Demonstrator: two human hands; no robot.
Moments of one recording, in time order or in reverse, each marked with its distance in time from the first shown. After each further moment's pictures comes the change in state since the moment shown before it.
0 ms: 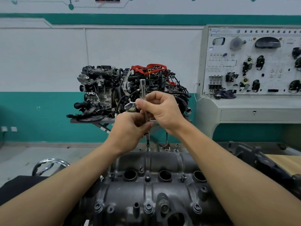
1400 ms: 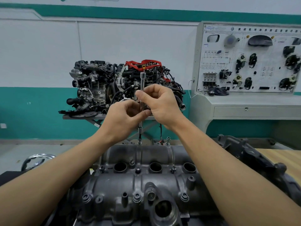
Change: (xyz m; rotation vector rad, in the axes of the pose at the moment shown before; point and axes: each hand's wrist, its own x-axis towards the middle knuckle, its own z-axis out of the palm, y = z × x) left_hand 0.003 0.011 0.003 -0.051 -0.004 0.044; right_hand -0.006 0.000 -0.013 -0.191 0.083 -0.078
